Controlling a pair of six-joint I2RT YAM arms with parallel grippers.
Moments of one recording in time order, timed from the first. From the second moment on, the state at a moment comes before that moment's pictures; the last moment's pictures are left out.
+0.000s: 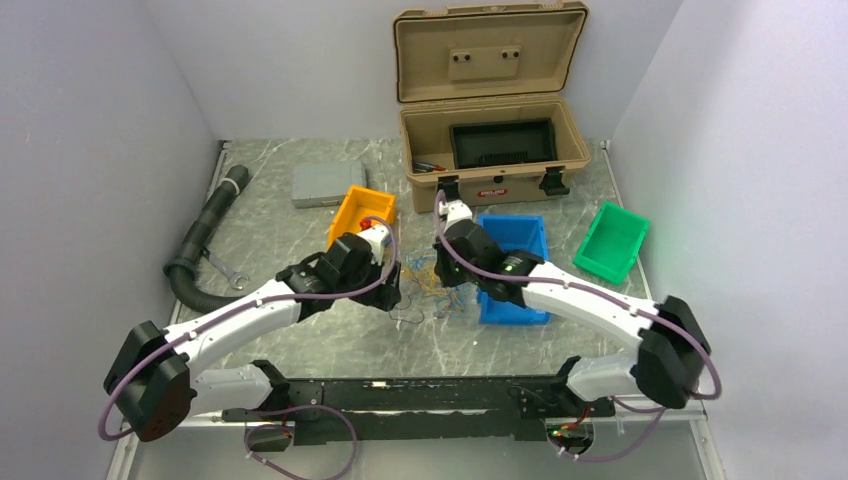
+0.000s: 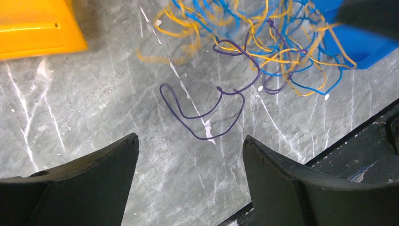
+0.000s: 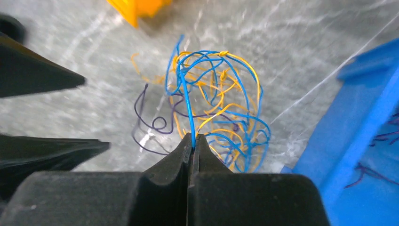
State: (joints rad) left arm -0.76 1.17 0.73 -0.34 0.02 -0.39; right arm 0.87 1.35 0.91 -0.32 0.16 0.44
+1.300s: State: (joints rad) left arm -0.84 1.36 0.74 0.08 0.16 -0.18; right arm 0.87 1.19 1.06 -0.47 0.20 0.47
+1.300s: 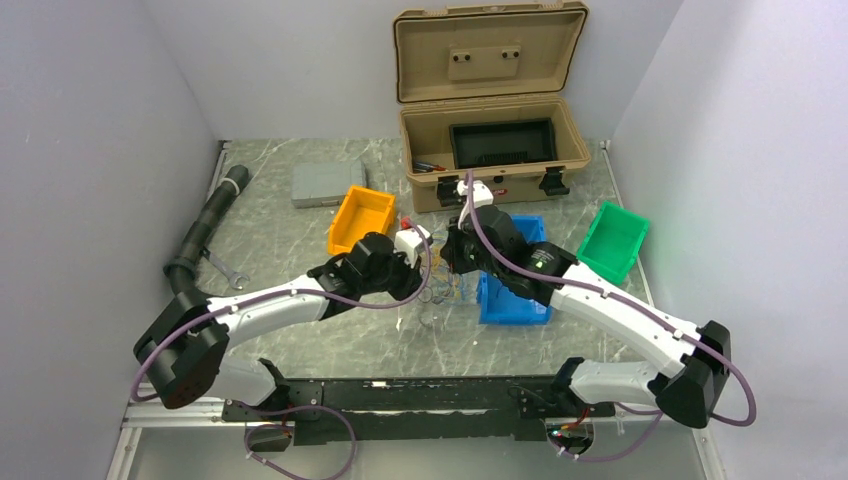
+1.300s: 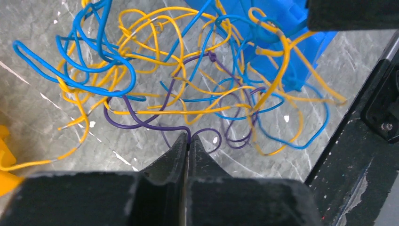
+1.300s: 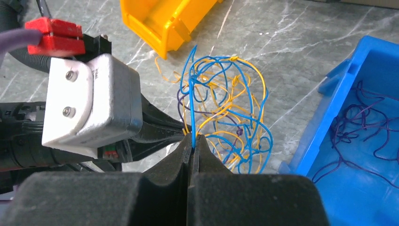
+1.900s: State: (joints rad) left arm -0.75 1.01 0.74 -0.25 0.04 -0.22; right arm 0.65 1.14 0.93 -0.51 0.30 0.64
